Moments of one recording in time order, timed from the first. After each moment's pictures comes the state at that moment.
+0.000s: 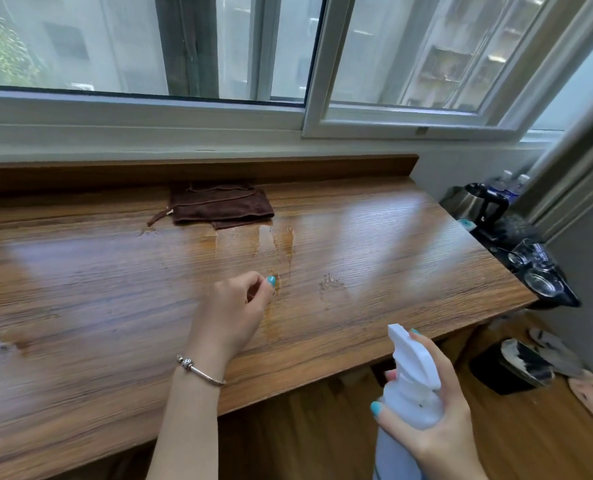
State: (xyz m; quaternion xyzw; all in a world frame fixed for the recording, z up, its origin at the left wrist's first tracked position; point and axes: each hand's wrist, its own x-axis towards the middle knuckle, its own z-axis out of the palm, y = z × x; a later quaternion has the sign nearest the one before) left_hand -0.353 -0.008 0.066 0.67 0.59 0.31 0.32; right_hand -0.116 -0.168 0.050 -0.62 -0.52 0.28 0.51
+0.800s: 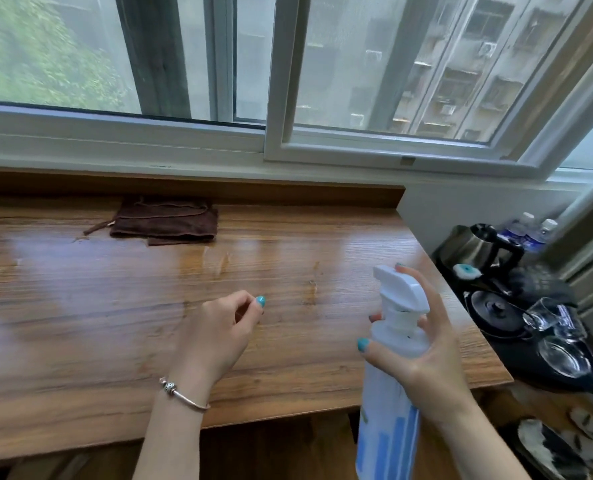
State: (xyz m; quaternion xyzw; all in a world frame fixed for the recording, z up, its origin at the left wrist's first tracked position) left_hand -0.173 0.007 0.076 0.62 0.66 0.31 0.28; right_hand 0.081 -0.038 0.120 -0.51 -0.61 0.35 0.50
